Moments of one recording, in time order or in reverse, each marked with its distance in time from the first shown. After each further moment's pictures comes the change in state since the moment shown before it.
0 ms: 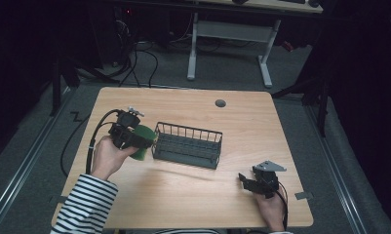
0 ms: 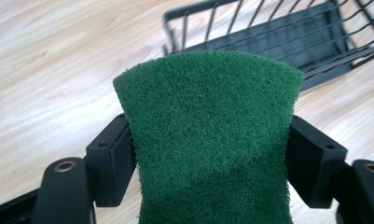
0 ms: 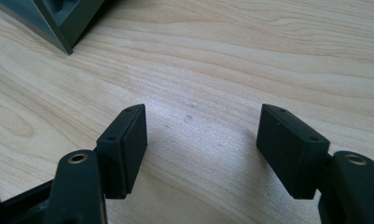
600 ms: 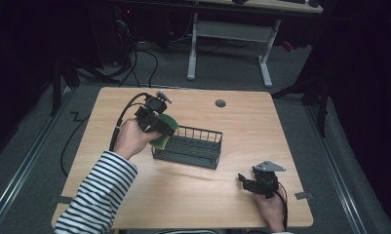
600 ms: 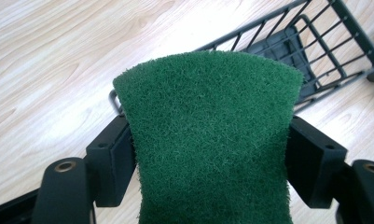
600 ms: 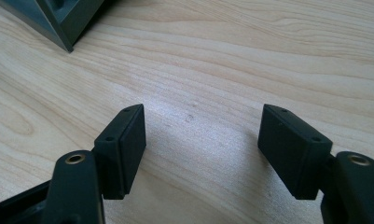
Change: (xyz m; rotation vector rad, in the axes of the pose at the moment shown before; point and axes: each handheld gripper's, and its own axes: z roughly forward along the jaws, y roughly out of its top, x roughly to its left) left arm -0.034 0.071 0.018 0.087 -0.034 0.095; right arm 0.001 0.000 0.000 0.003 -0.003 -0.010
